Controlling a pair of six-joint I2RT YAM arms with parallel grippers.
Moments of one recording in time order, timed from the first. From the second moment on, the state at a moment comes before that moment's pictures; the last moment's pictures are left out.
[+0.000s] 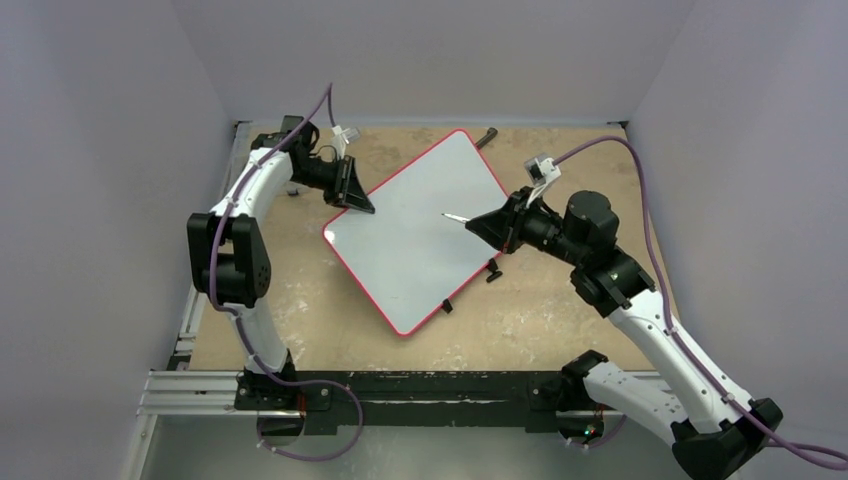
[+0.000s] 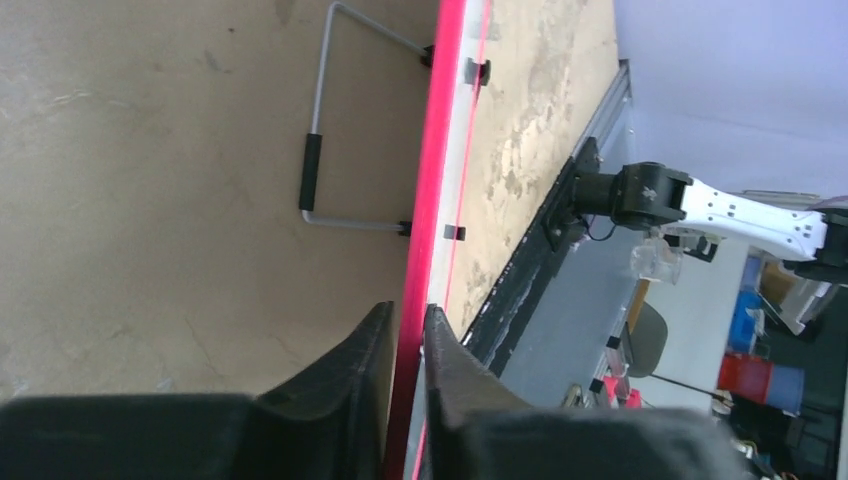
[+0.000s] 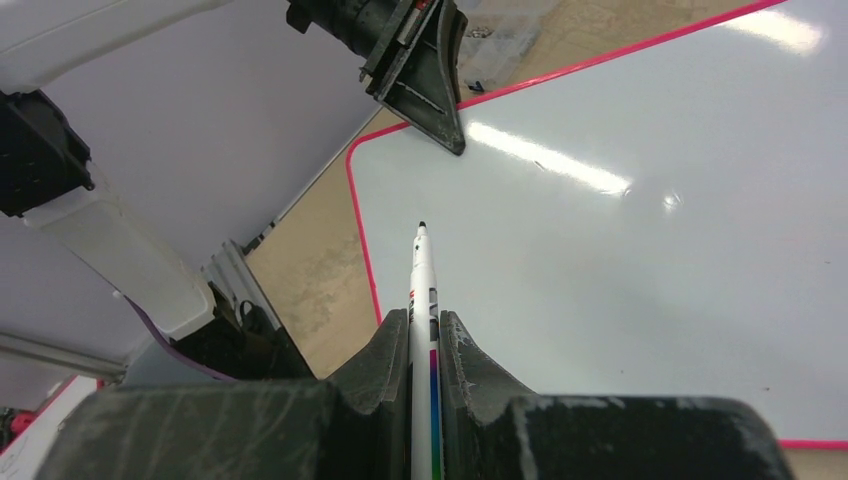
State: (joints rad) left arm -0.09 1.88 1.62 -0.99 0.96 0.09; right arm 0.52 0.89 0.94 -0.21 -0.39 0.43
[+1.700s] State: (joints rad) left arm -0.20 1.71 1.62 -1.03 0.83 0.13; right arm 0.86 1.43 1.12 0.02 -0.44 0.20
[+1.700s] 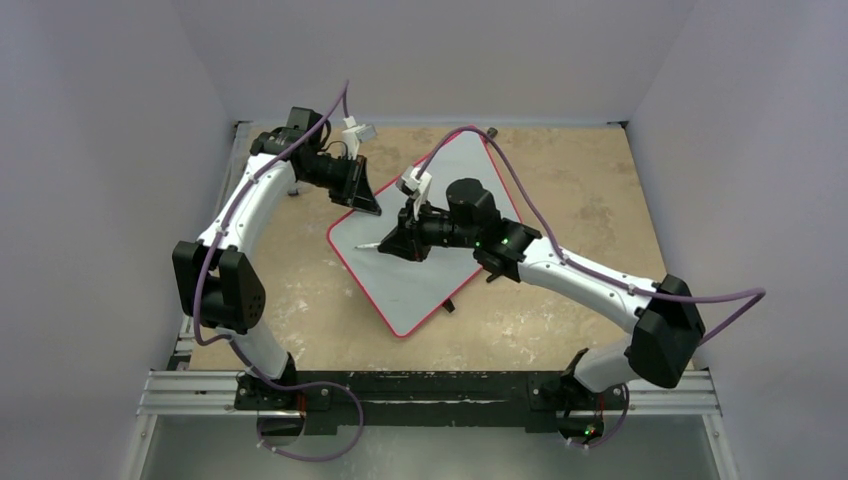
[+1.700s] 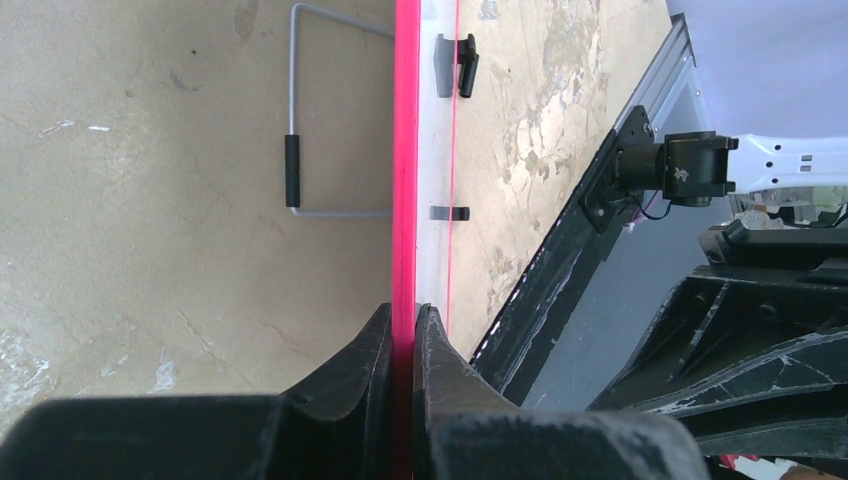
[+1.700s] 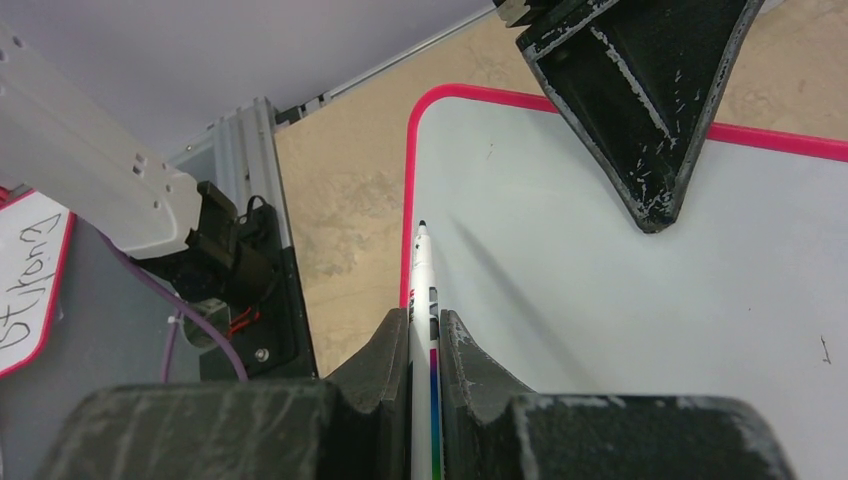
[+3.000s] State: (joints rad) left arm -0.20 1.71 1.62 -1.02 0.81 0.13; right arm 0.86 1.50 1.10 0.07 -0.38 0.25
